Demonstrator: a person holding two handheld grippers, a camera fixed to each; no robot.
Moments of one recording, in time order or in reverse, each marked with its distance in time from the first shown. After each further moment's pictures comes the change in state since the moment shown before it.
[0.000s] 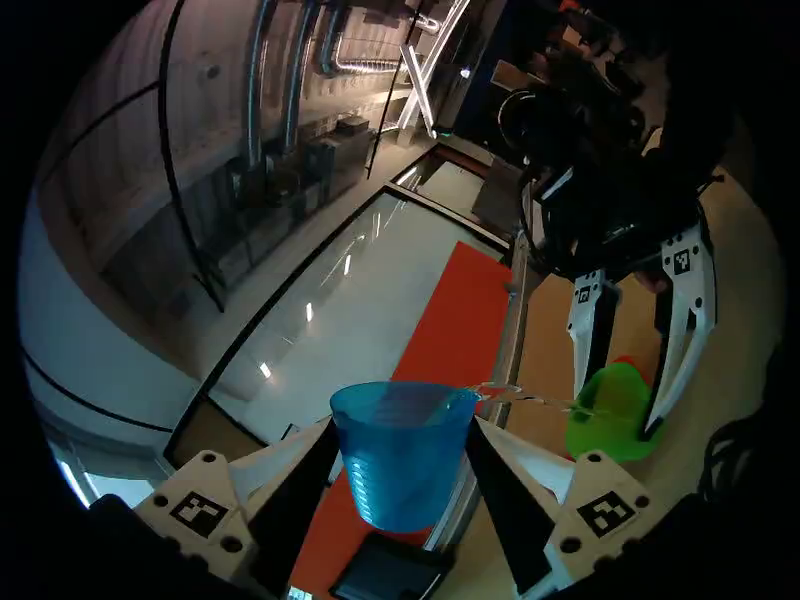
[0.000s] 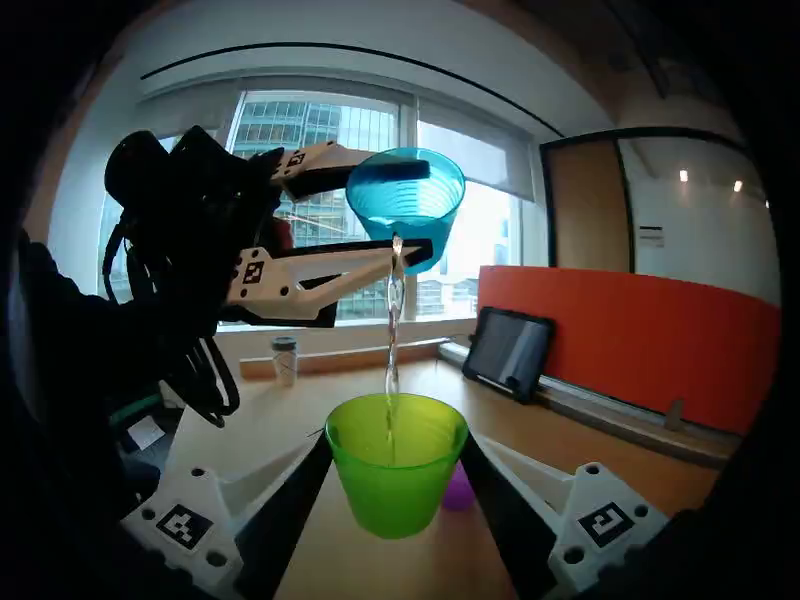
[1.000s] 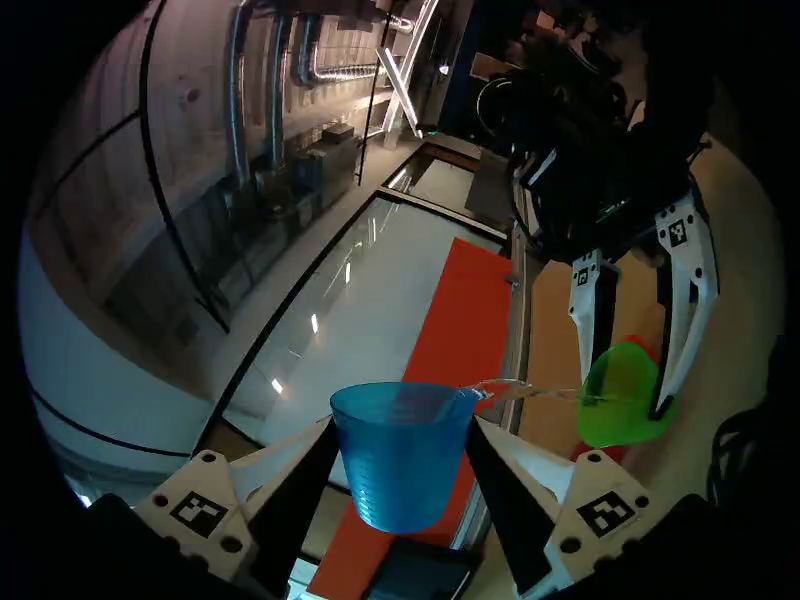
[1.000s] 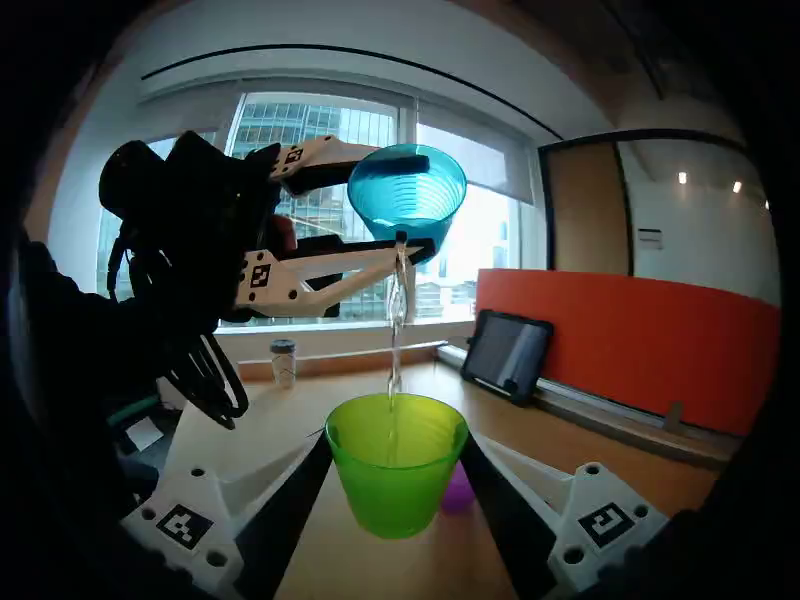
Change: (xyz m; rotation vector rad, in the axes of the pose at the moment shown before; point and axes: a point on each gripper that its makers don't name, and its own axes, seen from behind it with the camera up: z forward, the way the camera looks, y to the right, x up) left arm 0.006 -0.007 0.005 0.011 0.010 0.107; right arm 0.002 0.002 -0.001 -0.006 0.009 -0.002
